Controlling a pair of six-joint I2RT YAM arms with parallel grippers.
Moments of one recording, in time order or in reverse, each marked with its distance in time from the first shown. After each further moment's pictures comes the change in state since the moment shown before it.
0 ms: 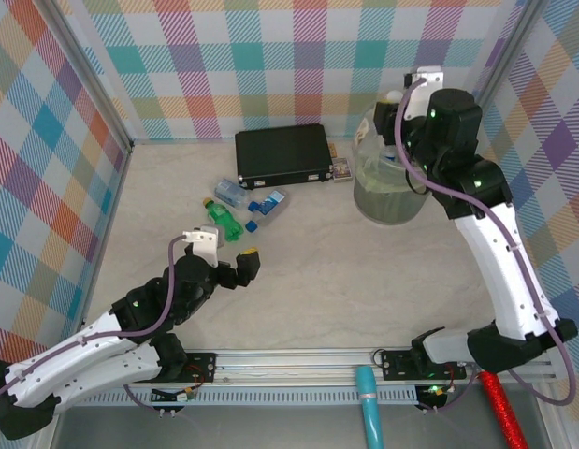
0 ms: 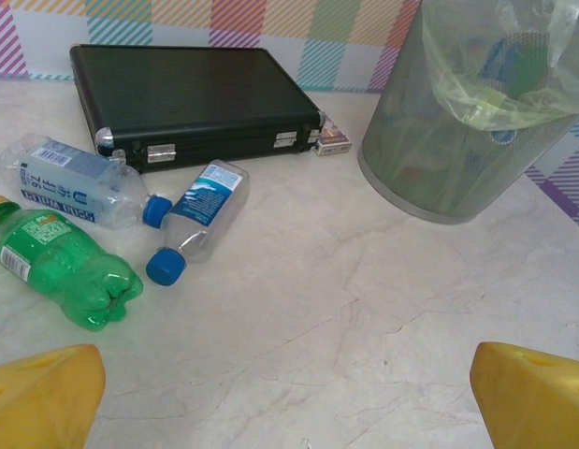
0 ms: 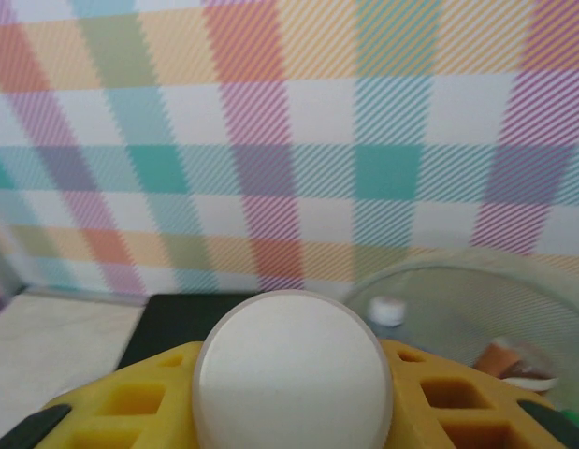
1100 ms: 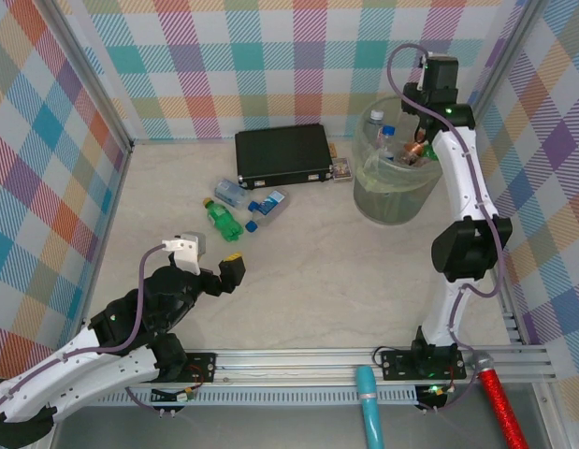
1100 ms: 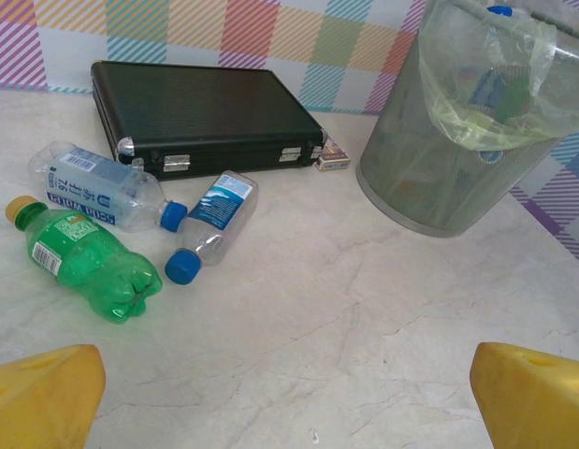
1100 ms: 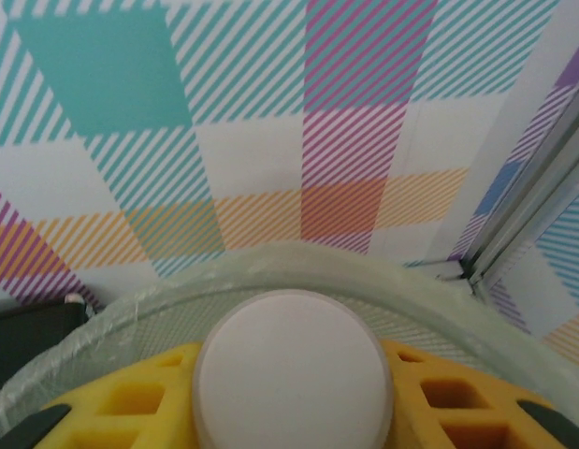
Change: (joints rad) left arm 0.000 -0.158 -0.019 -0.092 -0.008 -0.004; right arm -0.339 0.621 0.350 -0.026 -0.032 -0.013
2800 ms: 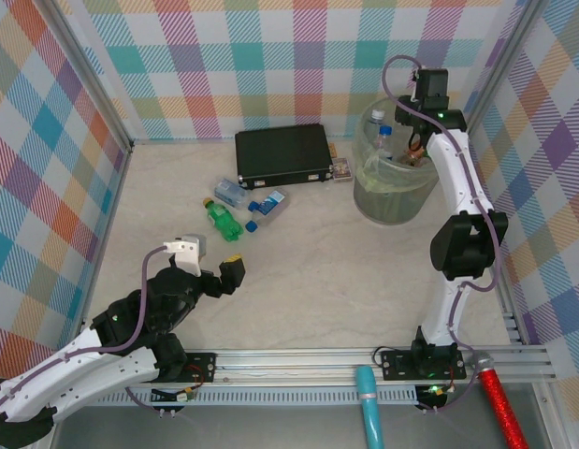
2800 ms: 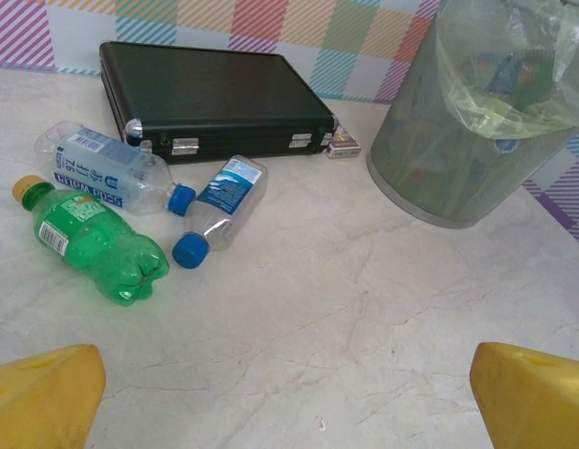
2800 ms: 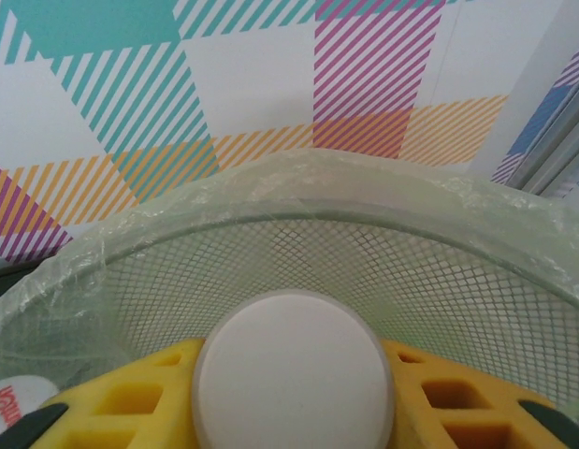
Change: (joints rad) left arm 0.000 -0.004 -0.021 -0.019 -0.008 -0.029; right arm 0.000 0.014 -0.084 0.006 -0.014 0.050
